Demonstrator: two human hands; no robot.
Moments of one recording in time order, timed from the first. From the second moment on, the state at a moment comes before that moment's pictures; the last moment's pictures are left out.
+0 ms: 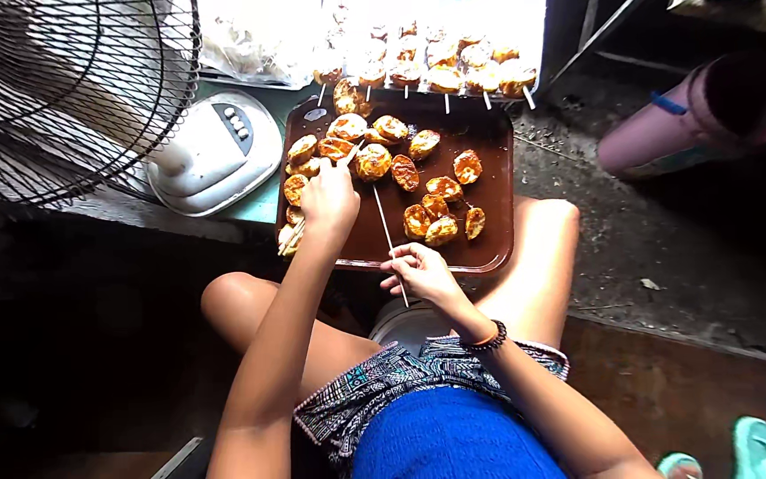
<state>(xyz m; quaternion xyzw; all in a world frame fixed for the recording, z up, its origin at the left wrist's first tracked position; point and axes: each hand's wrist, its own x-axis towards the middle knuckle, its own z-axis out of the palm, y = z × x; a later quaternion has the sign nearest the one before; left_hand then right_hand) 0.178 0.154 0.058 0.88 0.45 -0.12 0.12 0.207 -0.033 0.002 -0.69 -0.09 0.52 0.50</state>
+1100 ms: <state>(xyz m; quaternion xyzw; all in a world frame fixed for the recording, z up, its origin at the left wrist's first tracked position) 0.102 0.061 -0.034 0.90 0.43 0.00 0.09 0.206 -0.132 -0.034 -0.83 -0.35 0.27 0.34</state>
